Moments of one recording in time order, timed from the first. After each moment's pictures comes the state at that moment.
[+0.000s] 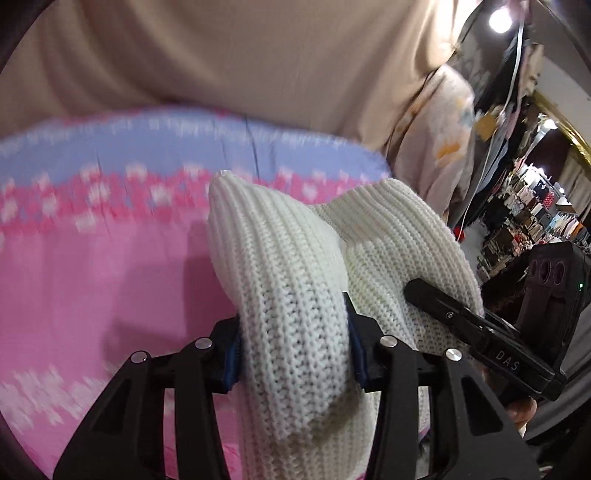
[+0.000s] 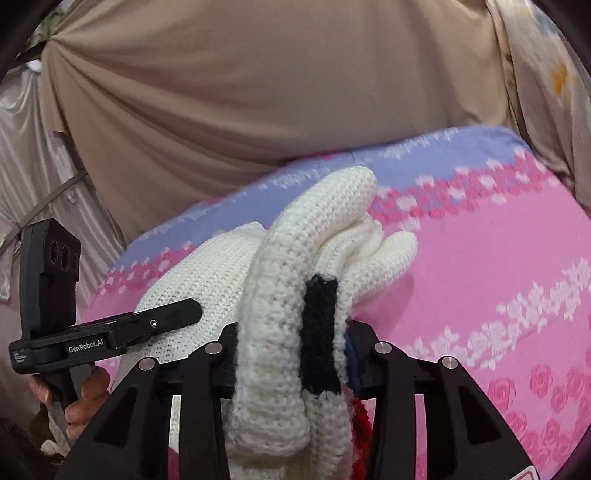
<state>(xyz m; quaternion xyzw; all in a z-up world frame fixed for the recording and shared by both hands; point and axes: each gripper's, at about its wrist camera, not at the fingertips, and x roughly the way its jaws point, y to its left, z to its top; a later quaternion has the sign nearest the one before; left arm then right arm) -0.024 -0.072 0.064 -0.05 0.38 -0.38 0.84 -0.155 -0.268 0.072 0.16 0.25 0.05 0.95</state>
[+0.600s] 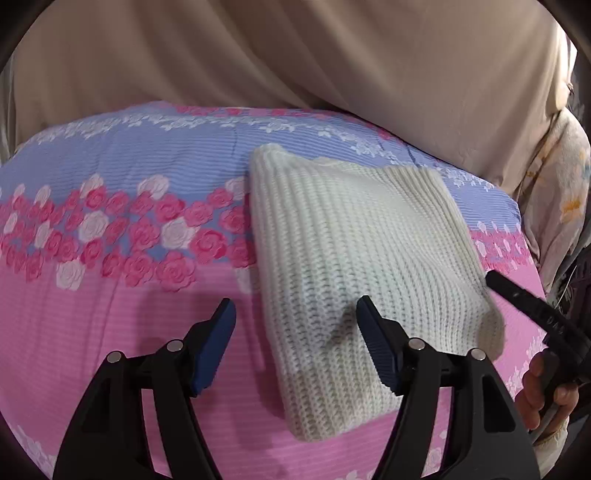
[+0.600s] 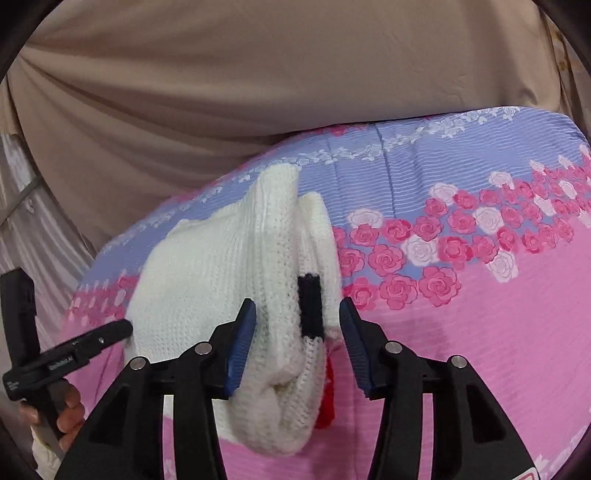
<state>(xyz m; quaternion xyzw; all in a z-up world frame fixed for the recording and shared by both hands) 0.135 0.017 -0.006 -0.04 0.42 -0.19 0.88 0.044 -0.261 0.004 0.17 0.33 0.03 0.93</state>
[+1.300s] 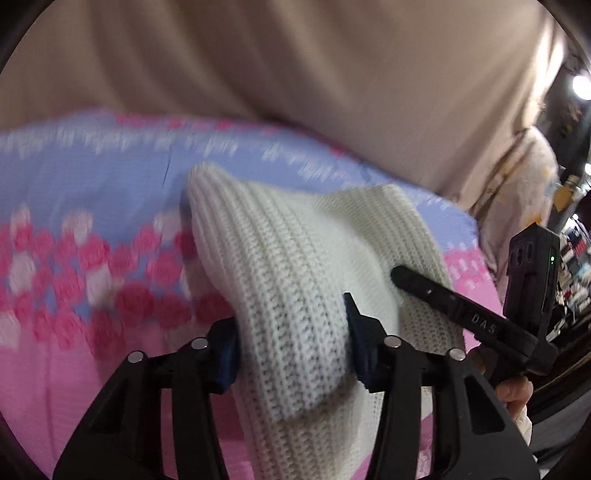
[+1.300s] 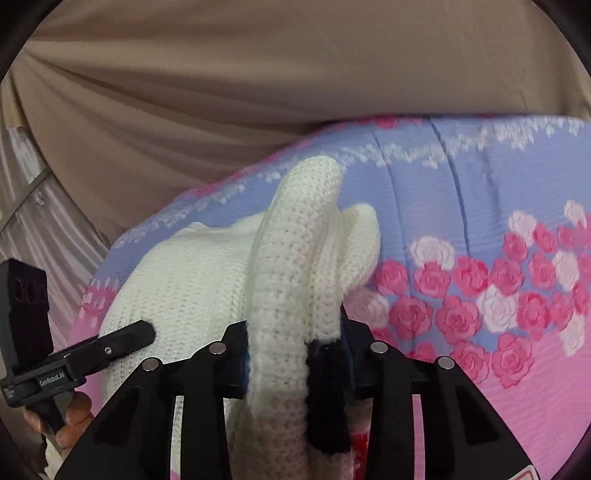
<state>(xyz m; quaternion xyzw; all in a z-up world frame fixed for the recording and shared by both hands) 0.176 -0.012 0.014 -0.08 0.38 -0.30 0.87 0.106 -0.241 0.013 0.17 0.31 0.10 0.93</state>
